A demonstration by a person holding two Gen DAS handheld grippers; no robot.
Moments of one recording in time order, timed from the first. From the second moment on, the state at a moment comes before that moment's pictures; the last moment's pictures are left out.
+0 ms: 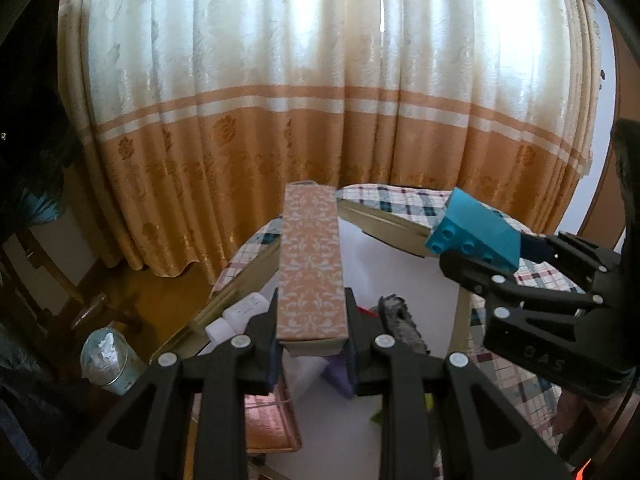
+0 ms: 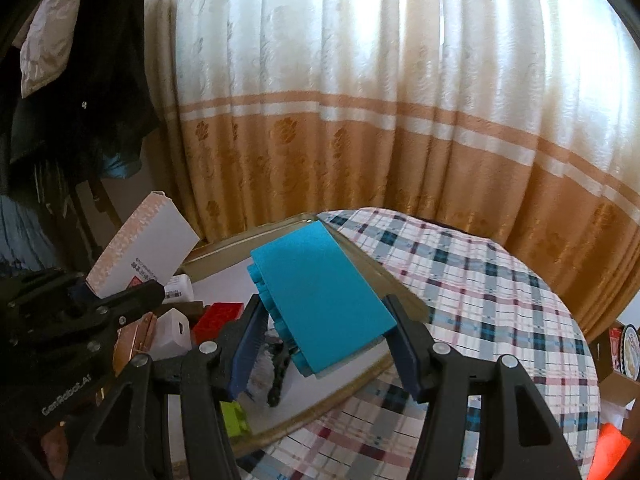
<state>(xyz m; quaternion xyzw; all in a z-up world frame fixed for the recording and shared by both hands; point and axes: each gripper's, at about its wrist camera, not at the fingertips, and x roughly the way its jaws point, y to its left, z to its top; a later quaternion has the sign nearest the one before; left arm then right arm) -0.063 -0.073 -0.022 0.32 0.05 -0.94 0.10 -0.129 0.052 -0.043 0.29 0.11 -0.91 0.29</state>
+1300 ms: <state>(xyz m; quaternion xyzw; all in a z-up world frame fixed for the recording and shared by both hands) -0.064 -0.091 -0.059 0.38 0.06 -0.91 0.11 -0.133 0.030 -0.070 0.34 0.12 -0.89 0.29</state>
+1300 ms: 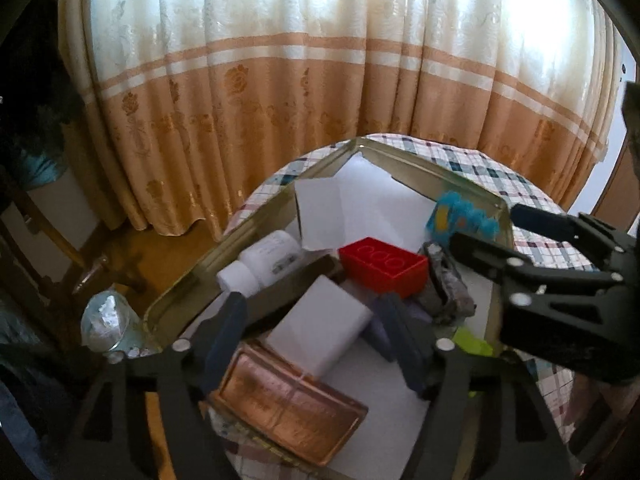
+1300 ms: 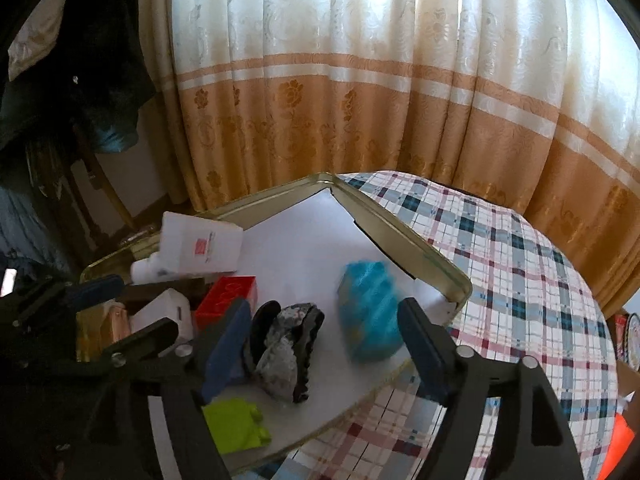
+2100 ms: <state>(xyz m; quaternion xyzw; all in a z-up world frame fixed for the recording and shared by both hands) -0.040 -0.105 -0.025 0.35 0.04 -0.92 0.17 -0.089 0.043 -0.035 0.30 0.09 -0.90 0.29</state>
